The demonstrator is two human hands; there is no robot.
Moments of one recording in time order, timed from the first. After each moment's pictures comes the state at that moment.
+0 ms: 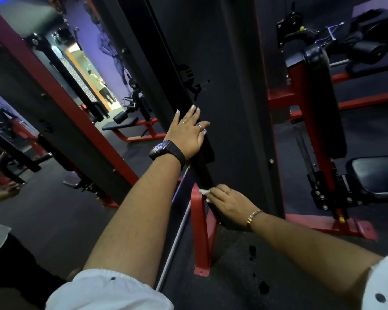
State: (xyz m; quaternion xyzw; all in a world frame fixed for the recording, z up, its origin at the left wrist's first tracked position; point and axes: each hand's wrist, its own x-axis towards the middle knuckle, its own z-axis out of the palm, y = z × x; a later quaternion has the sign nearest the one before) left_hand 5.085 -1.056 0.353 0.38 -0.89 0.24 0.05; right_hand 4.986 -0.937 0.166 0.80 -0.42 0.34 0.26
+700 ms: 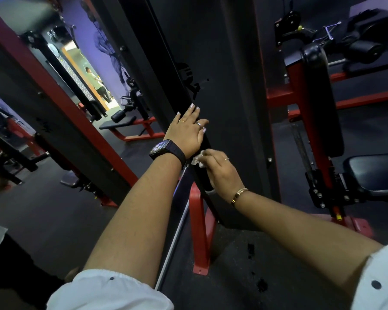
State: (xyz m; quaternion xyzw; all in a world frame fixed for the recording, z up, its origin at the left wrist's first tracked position) left_hand 5.084 -1.055 0.352 0.39 -0.89 0.22 0.05; right_hand 4.998 -0.972 0.219 0.66 -0.47 0.58 0.12
